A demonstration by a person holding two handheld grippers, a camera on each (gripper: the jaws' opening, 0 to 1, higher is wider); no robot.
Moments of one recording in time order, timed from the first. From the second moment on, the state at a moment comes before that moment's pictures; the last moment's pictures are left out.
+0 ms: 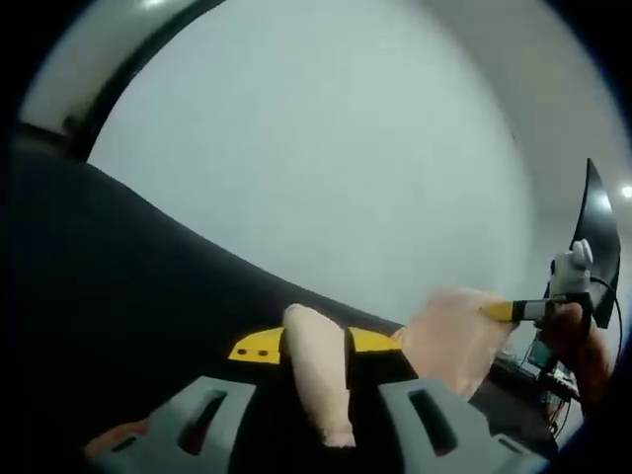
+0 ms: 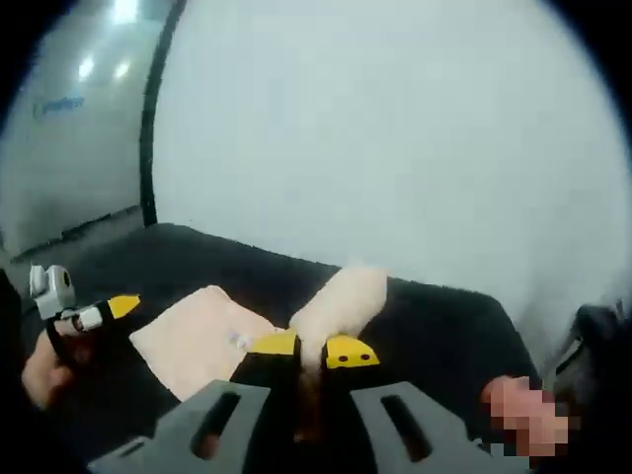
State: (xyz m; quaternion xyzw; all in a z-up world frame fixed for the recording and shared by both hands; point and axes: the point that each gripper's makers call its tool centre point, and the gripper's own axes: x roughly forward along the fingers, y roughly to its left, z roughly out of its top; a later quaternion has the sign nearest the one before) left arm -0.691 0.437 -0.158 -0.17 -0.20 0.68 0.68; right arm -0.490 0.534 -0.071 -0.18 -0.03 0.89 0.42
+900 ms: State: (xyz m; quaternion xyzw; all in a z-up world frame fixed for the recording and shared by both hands) left arm -0.730 0.436 -0.154 -0.17 -0.27 0.70 0.64; right arm -0.670 0.441 -0.174 -0.26 -0.23 0.92 0.21
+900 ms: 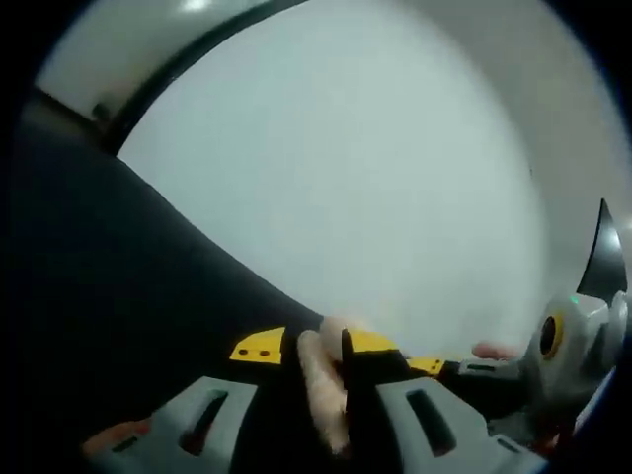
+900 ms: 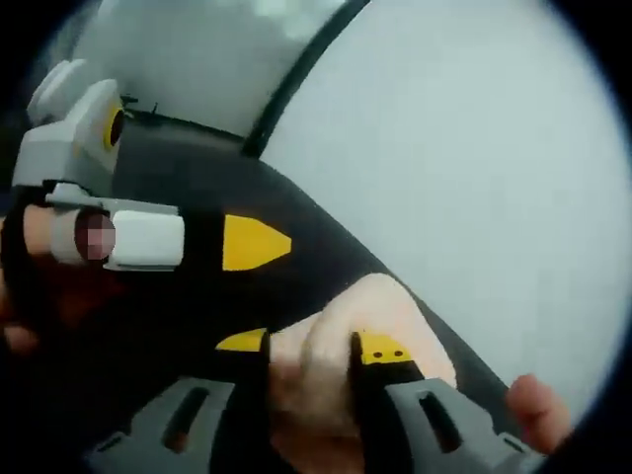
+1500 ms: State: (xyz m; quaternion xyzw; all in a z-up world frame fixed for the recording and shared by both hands) left arm -0.717 0.438 -0.153 -0.16 -0.26 0.68 0.66; right arm -0.632 0.488 -0.161 -0.19 -0.03 0.96 0.18
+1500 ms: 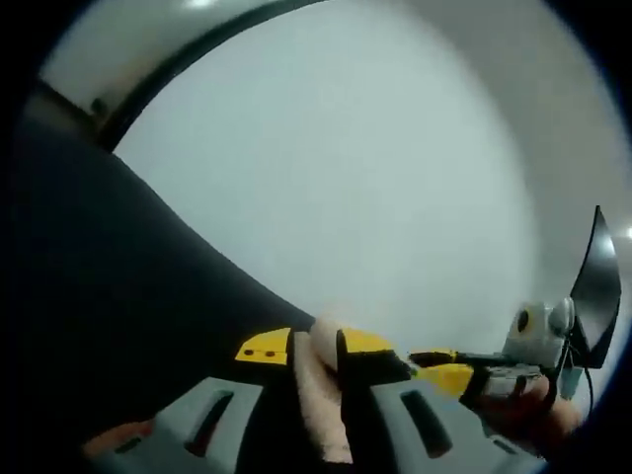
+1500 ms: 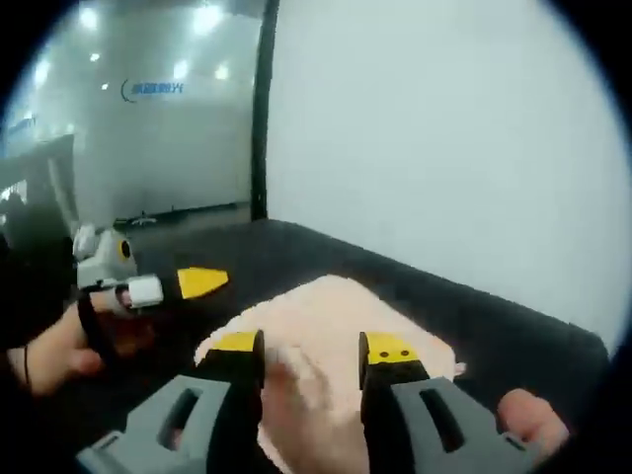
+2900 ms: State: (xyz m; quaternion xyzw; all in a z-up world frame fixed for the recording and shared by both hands) left arm -0.573 0.401 -0.149 -0.06 -0.04 0.45 0.89; right arm -0.631 0.539 -0.126 -0.08 0.07 0.98 0.16
